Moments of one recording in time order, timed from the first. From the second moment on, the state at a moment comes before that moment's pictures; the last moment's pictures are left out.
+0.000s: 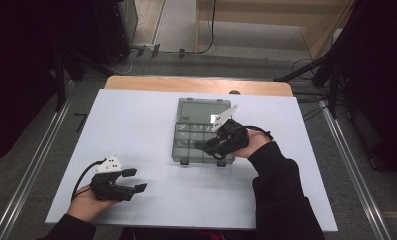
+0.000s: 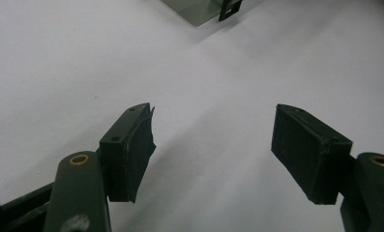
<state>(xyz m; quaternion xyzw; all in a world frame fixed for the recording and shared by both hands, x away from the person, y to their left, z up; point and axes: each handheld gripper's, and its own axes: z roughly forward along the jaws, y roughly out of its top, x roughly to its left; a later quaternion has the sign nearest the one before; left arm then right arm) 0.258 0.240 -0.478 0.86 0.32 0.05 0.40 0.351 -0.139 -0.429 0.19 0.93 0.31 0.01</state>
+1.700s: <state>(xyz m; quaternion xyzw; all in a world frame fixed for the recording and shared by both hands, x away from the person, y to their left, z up) 0.260 0.237 -0.478 0.86 0.32 0.04 0.39 0.363 -0.123 -0.458 0.18 0.93 0.31 0.04</state>
